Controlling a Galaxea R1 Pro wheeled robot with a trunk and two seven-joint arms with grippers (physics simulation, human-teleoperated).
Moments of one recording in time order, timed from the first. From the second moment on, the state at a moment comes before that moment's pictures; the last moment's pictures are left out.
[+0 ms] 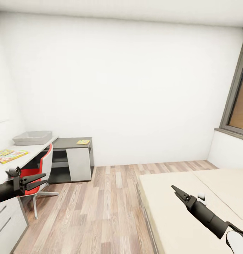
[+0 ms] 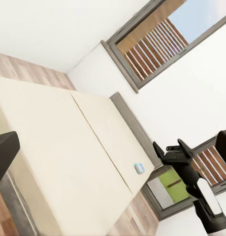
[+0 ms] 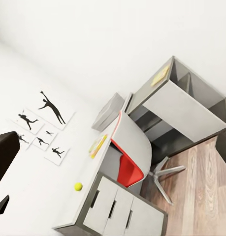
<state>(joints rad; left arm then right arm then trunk) -0.22 0.71 0.18 -1.41 1.17 1.02 -0.77 -0.06 -0.17 -0.30 -1.48 -0.93 0.69 0.61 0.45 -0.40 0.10</state>
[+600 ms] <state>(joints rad) -0.22 0.71 0.18 -1.41 1.17 1.02 -0.76 -0.07 -0.16 -0.29 -1.49 -0.93 0.69 0.53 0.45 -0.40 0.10</state>
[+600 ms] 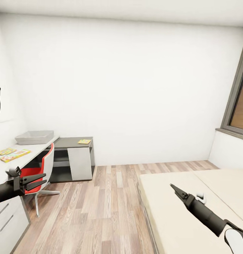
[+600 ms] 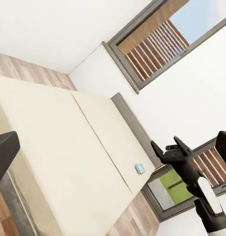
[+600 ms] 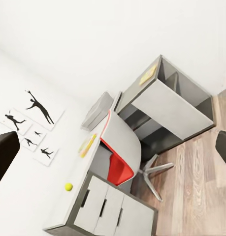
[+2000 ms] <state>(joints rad) -0.26 0.59 0.18 -1.41 0.97 0.85 -0.23 -0.24 -0.15 -0.13 -1.53 -0.87 0.81 -0.26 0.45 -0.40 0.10</state>
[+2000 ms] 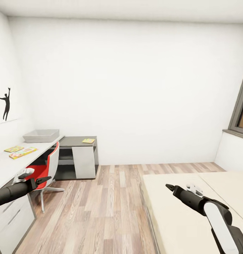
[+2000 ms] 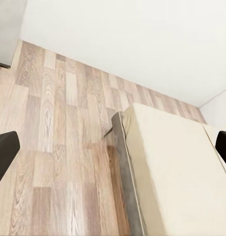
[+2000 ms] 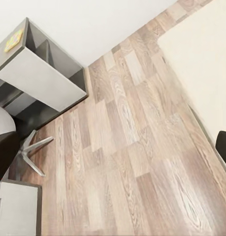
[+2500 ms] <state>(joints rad) -0.26 0.58 0.18 -1.41 0.97 0.86 -0.23 -0.24 -0.15 -0.12 -1.52 -0.87 0.81 -0.26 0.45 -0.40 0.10</state>
